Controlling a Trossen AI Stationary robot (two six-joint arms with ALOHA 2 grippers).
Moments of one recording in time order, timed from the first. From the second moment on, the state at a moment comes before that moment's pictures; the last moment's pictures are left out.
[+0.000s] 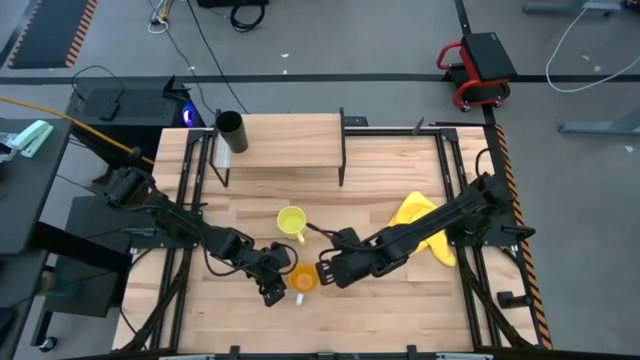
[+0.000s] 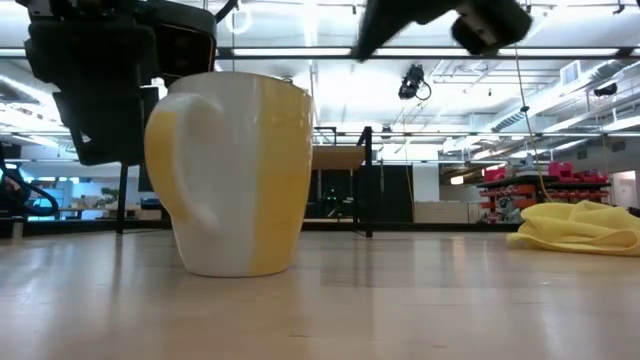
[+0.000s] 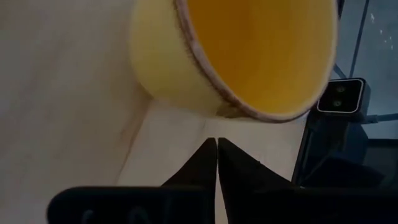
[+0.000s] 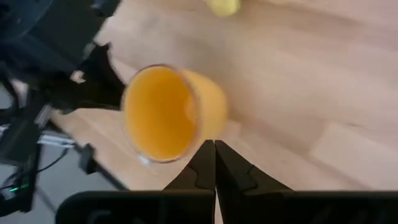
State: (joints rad) left arm -0.47 1.56 0.83 -0.13 0.04 -0.98; right arm 0.44 1.85 1.55 -0.77 0.26 1.60
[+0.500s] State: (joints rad) left arm -0.47 1.44 0.83 -0.31 0.03 -0.97; right arm 0.43 1.80 1.55 -0.61 0.20 1.42
